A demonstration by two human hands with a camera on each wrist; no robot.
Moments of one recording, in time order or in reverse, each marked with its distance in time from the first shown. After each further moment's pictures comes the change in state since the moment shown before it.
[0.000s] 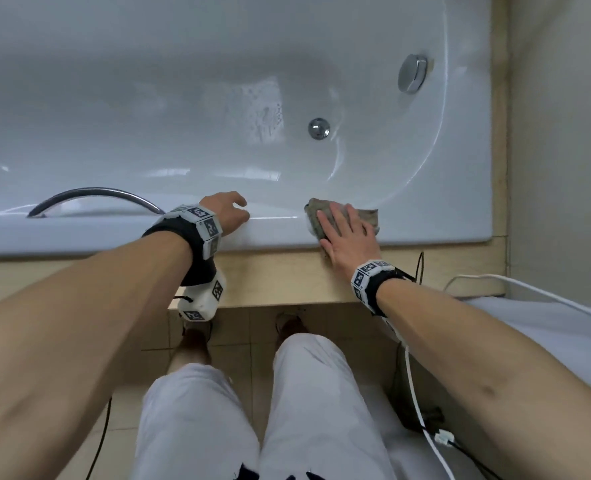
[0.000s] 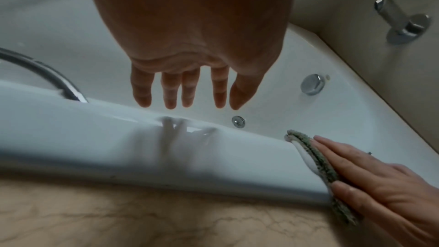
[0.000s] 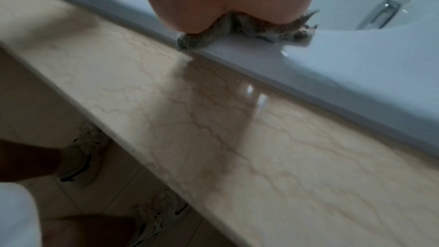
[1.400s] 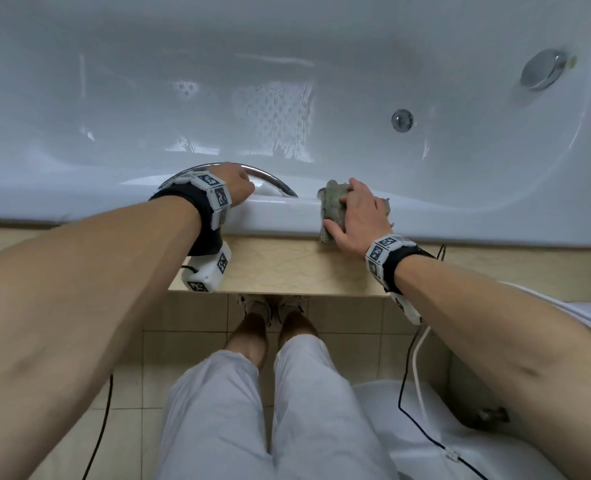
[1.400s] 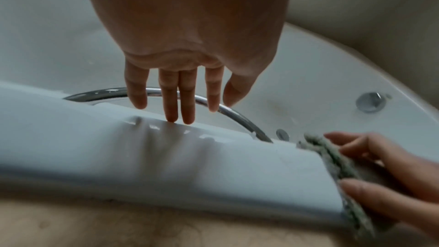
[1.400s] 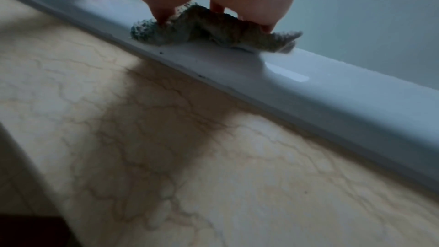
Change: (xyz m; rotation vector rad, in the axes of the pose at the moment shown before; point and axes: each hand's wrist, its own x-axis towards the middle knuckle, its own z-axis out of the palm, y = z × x) left_hand 0.005 -0.221 -0.091 0.068 0.071 0.022; right_hand 0.065 -0.227 -0.039 0.217 0.148 -0.027
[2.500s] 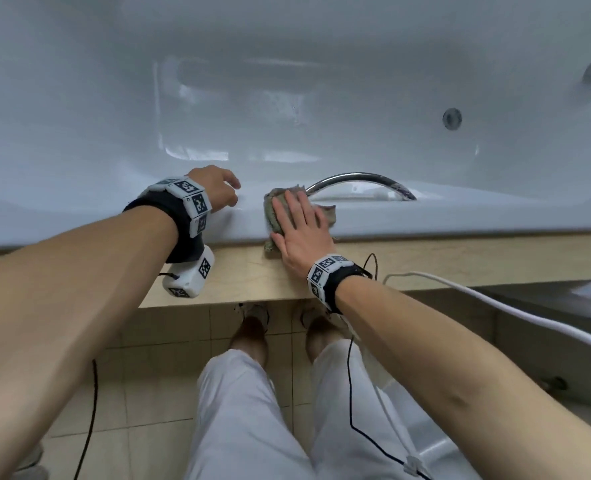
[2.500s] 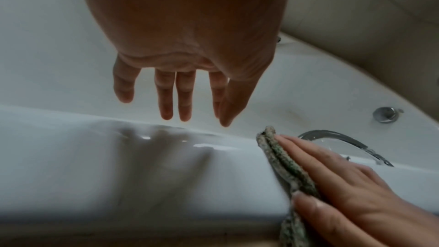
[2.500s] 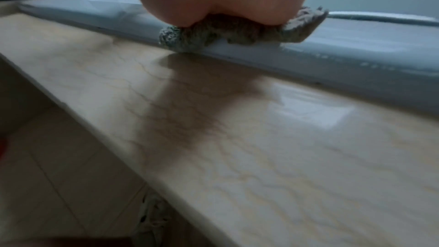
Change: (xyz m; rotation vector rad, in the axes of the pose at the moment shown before) left_hand 0.028 -0.272 -0.078 -0.095 -0.070 0.032; right_hand 0.058 -0.338 0.077 -0.128 -0.043 -0.054
